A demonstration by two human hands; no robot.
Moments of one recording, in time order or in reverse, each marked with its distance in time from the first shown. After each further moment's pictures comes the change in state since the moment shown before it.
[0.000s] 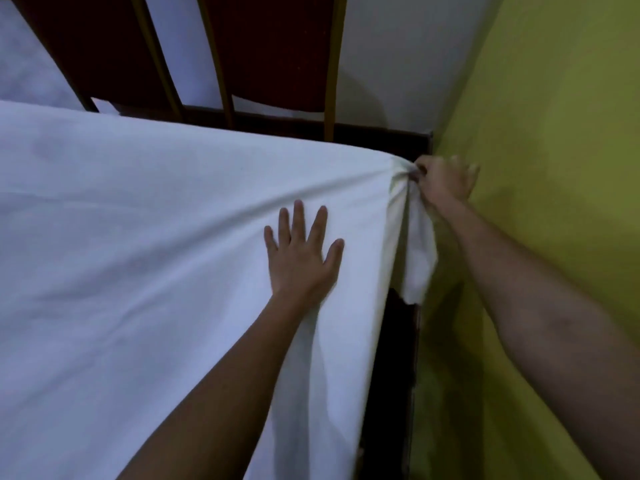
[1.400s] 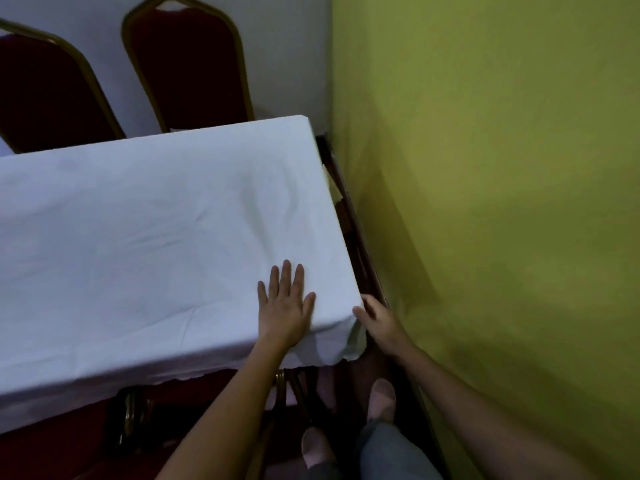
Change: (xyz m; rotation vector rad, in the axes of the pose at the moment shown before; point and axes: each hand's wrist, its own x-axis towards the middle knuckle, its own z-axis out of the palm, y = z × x) left_hand -0.313 -0.128 -0.004 0.107 -0.240 0.398; right_hand -0.581 -0.023 0.025 0.933 -0.274 0.253
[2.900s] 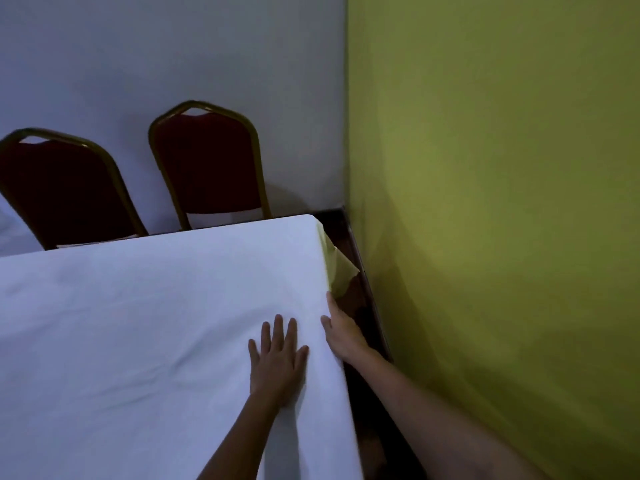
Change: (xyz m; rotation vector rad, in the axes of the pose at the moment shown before) left_hand 0.172 0.010 -0.055 -0.011 0.021 -0.136; right_hand 0.247 -0.129 -0.028 -0.340 -0.055 -0.071
